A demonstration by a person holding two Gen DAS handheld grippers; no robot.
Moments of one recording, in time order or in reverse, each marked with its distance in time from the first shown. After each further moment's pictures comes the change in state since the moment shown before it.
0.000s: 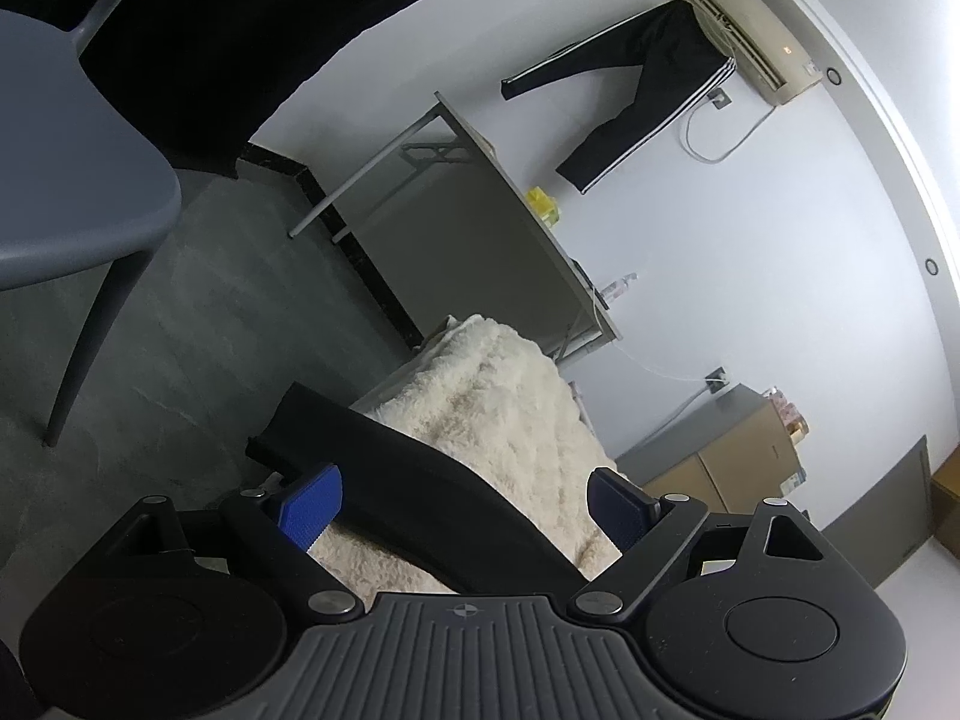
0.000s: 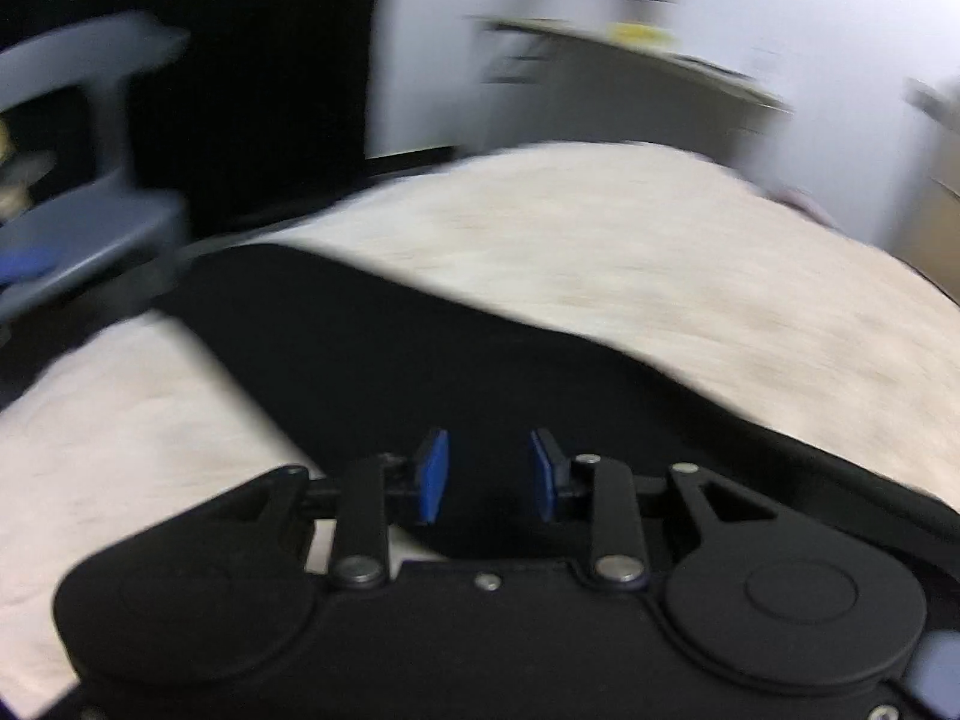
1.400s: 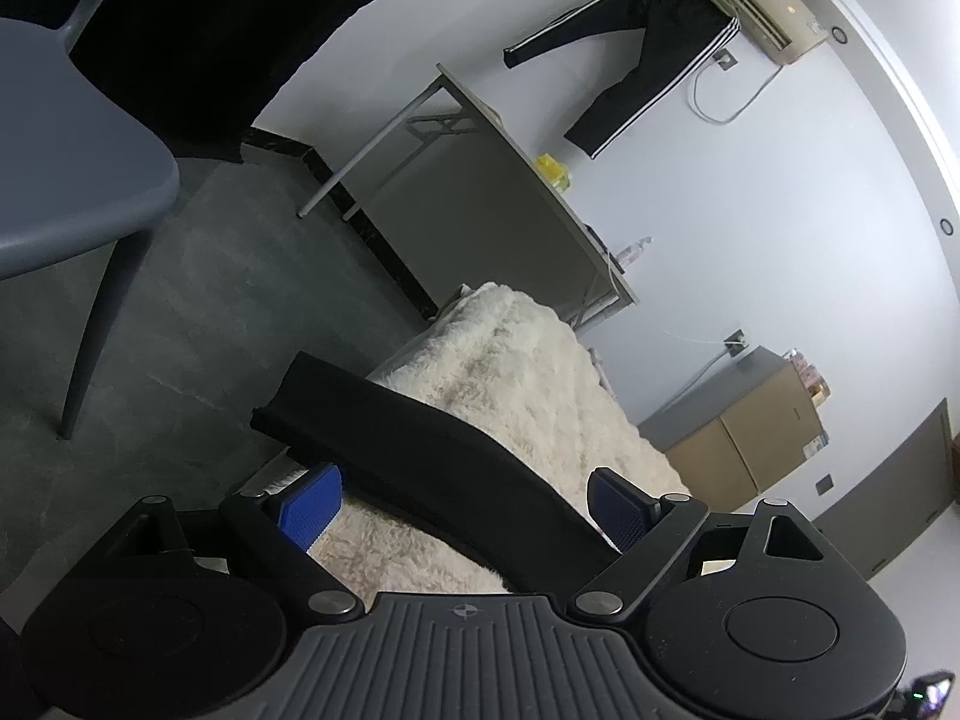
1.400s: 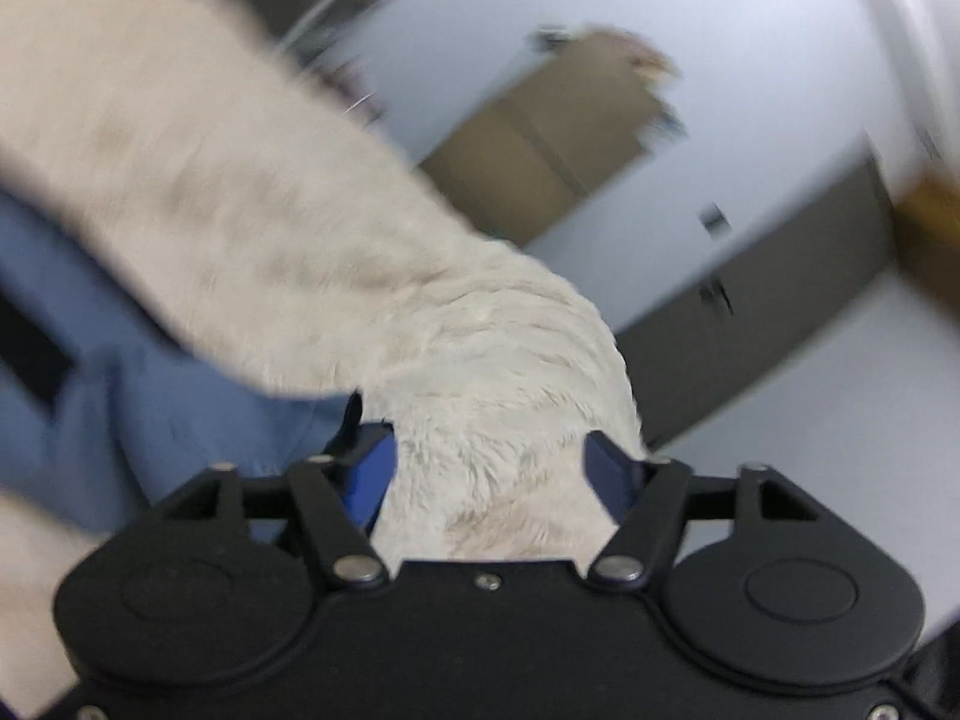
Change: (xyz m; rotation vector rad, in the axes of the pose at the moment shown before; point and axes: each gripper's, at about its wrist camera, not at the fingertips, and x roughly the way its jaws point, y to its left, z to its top) left arm 0.013 -0.003 -0.009 0.041 0.058 0.044; right arm -0.087 -0.293 -0.046 0.096 0.086 -0.686
